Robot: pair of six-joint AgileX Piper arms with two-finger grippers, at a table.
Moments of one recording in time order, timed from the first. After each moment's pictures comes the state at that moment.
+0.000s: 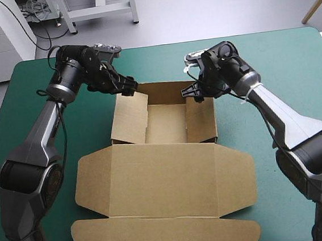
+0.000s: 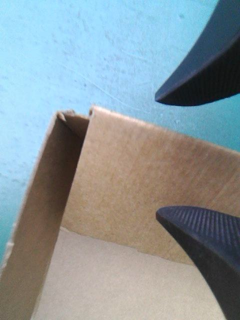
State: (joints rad) left arm -0.33 1.98 -2.05 -0.09 1.24 0.03; right arm 0.45 1.93 -1.90 -0.12 1.22 0.23
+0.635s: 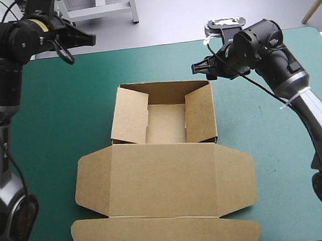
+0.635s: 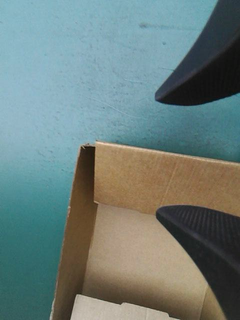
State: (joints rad) left arm -0.33 1.72 -2.35 0.14 1.25 0.03; right arm 0.41 1.69 -1.91 -0.08 1.24 0.31
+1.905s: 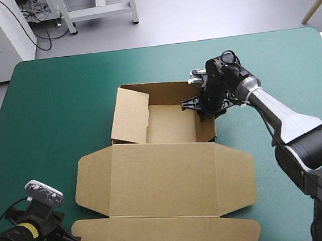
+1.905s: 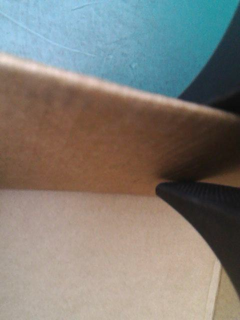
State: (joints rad) left arm -0.33 0.53 -0.55 0.09 1.11 0.12; right arm 0.41 1.97 -1.75 0.08 1.21 0.31
